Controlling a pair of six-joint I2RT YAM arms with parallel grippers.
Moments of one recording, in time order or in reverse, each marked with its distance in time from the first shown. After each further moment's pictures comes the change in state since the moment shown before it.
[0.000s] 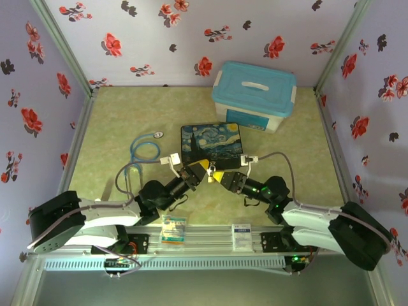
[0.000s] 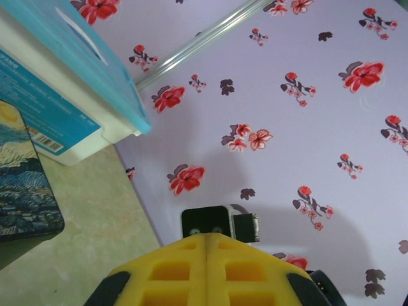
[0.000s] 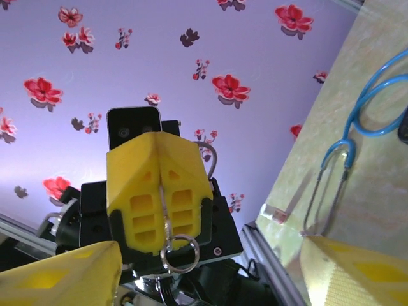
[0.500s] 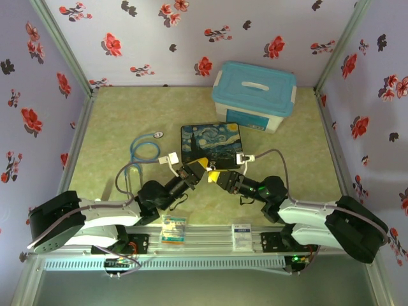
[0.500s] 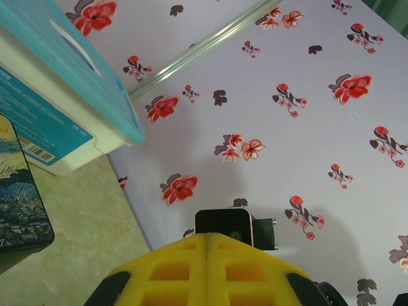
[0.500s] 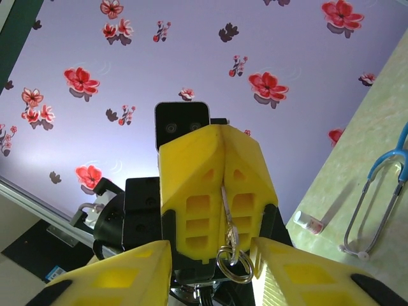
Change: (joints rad) left arm 0.000 0.000 0.000 0.030 -0.016 -0.003; right arm 0.065 0.037 0.047 0.087 0.016 -0.003
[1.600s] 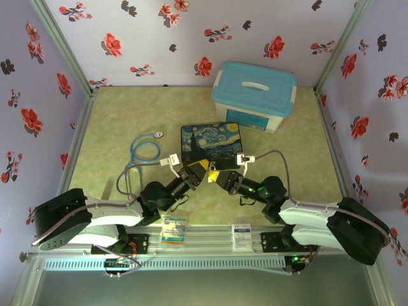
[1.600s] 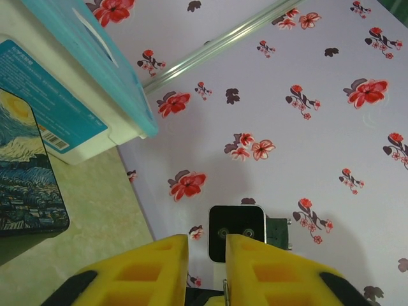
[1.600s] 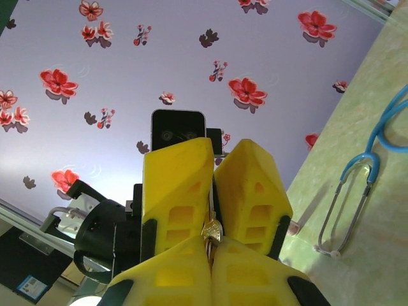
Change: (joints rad) left arm -0.003 0.049 -0.018 0.031 -0.023 -0.050; right arm 0.002 -0.024 -0.010 -0.074 0.043 -0.053
